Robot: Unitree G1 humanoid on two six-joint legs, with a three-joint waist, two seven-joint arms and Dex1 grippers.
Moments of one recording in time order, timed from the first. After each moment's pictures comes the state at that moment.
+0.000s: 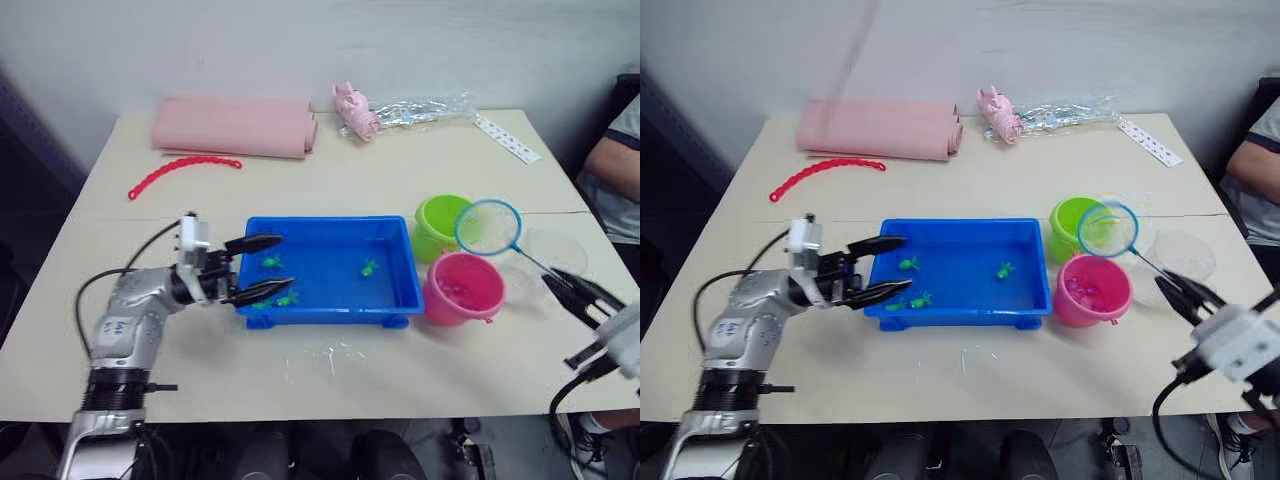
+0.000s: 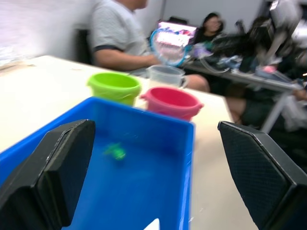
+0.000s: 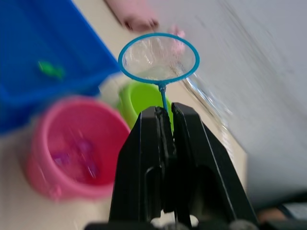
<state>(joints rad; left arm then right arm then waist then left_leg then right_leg) -0.36 0.56 0.17 0.04 -0.58 0.26 -1.15 0.44 -0.95 -0.59 -0.46 0.52 -0.17 0.65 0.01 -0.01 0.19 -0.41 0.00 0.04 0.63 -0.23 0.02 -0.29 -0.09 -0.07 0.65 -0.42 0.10</state>
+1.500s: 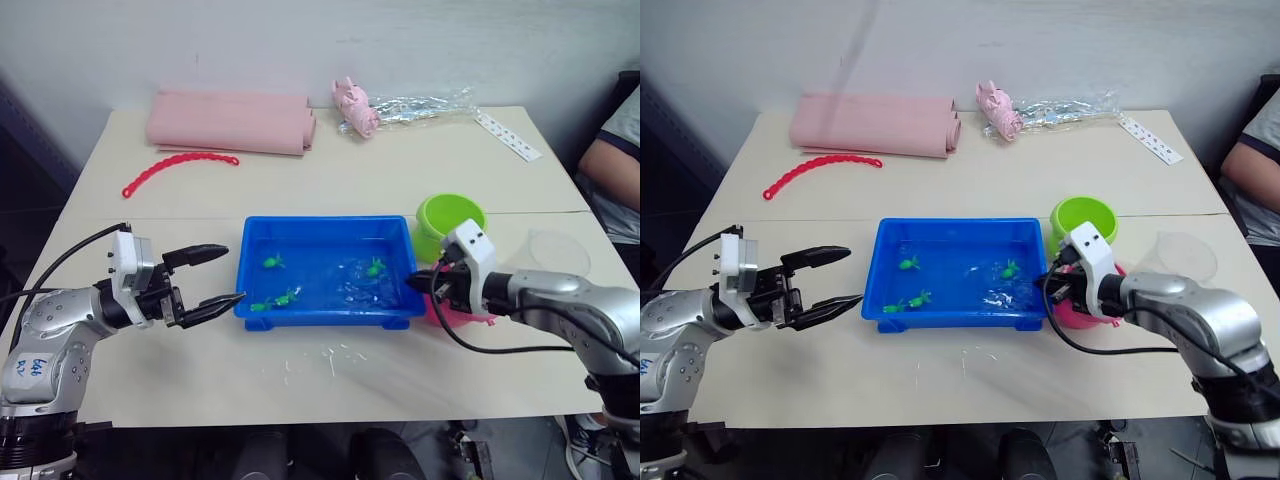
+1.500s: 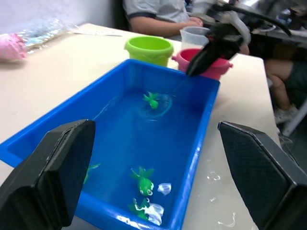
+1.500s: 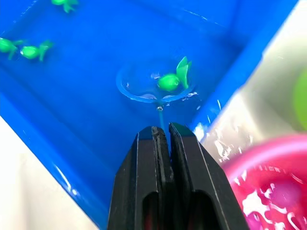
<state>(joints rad) -0.13 0.71 0.30 -0.19 -0.61 0.29 -1.06 -0.35 -0.81 0.00 -0.35 0.75 0.99 0.48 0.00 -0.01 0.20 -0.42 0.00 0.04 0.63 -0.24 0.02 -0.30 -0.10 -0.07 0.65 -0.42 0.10</state>
